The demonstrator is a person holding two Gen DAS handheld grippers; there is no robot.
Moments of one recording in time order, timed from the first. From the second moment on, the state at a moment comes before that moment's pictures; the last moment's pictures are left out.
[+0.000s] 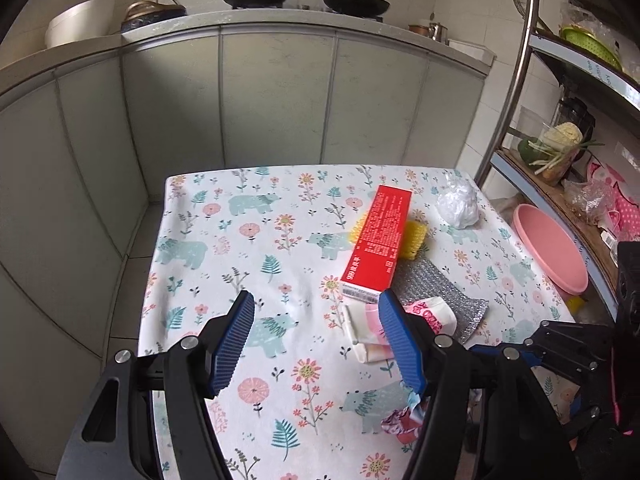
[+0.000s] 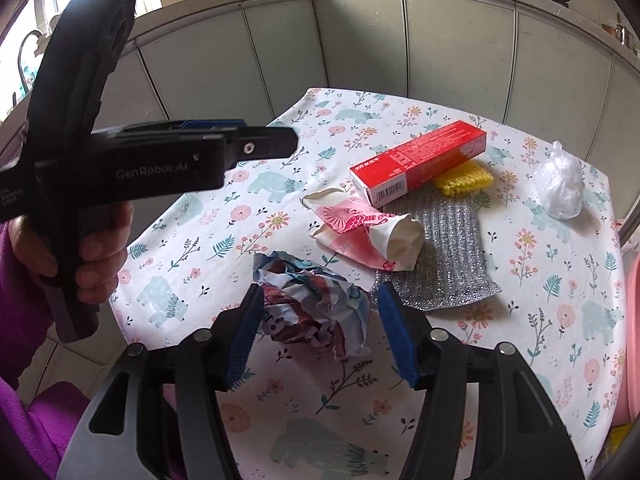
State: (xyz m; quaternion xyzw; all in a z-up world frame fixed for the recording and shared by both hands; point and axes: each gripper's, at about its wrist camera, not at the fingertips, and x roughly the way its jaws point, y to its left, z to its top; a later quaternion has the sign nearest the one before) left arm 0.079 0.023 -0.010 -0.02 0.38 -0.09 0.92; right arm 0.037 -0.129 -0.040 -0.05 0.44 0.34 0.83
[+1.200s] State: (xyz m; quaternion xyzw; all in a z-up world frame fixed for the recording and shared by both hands) left arm 0.155 -0.052 -0.036 0.05 0.41 -0.11 0.91; right arm 0.029 -0.207 -0.035 0.04 0.44 0.30 0.85
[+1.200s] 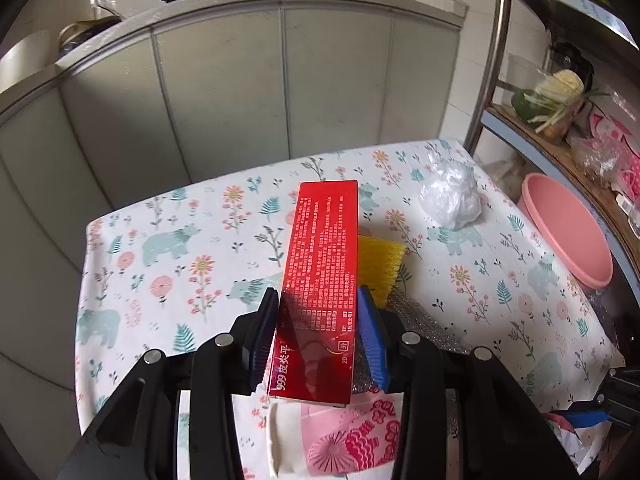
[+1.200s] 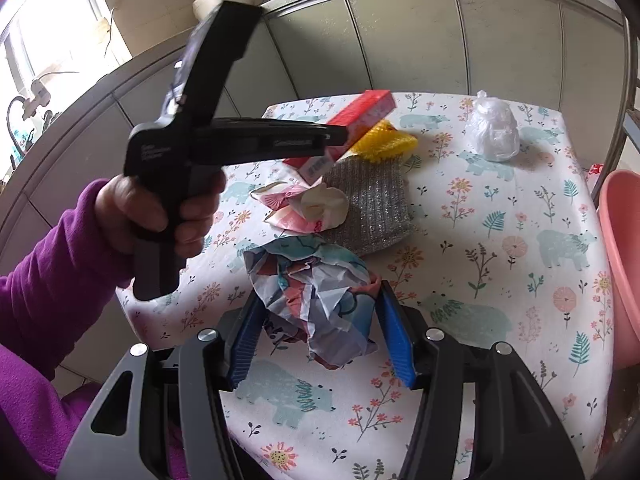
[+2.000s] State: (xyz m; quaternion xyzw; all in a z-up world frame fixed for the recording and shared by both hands) left arm 0.070 -0.026 0.013 -0.04 0.35 -0.02 0.93; right arm 0.015 -0.228 -0.005 0.04 0.39 0.23 0.89
